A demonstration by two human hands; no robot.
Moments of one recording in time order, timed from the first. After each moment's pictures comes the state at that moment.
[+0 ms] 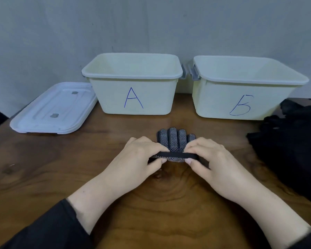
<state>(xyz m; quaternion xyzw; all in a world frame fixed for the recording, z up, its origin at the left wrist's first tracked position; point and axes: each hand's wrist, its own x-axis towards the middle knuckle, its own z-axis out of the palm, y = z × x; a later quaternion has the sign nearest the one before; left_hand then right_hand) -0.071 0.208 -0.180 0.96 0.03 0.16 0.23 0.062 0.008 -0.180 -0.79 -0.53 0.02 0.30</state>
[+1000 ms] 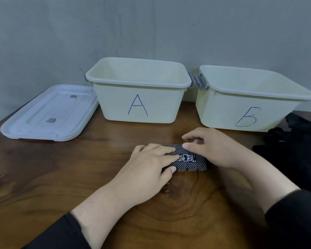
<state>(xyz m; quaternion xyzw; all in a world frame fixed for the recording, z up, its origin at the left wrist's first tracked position) -0.056 0.218 -0.191 0.97 0.03 0.14 0.18 0.113 0.069 -0.147 -0.87 -0.42 0.14 0.22</state>
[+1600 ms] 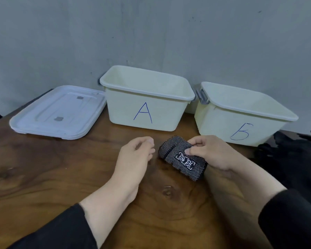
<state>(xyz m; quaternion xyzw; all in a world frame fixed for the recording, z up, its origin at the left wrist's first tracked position) -0.062 0.220 -0.173 0.55 0.30 0.28 0.72 0.099 0.078 -0.133 -0.80 -0.29 0.28 0.43</state>
